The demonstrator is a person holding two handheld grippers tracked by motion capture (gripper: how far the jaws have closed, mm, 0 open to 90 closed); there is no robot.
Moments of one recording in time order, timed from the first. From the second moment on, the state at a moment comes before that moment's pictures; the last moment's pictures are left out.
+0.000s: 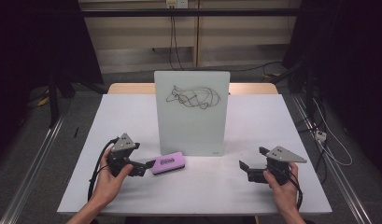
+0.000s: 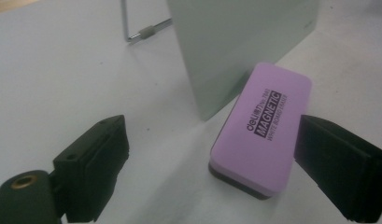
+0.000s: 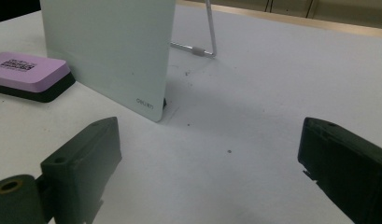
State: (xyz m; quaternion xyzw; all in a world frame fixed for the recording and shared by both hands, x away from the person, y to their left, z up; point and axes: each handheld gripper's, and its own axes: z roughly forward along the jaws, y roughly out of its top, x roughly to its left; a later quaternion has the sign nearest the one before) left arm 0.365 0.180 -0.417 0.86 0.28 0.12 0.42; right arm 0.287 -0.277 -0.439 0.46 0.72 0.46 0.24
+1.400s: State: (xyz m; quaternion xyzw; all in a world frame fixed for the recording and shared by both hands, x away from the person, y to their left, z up) left arm 0.389 0.112 -0.426 0.93 0.16 0.04 0.32; right arm 0.290 -0.272 -0.441 0.45 0.74 0.46 0.22
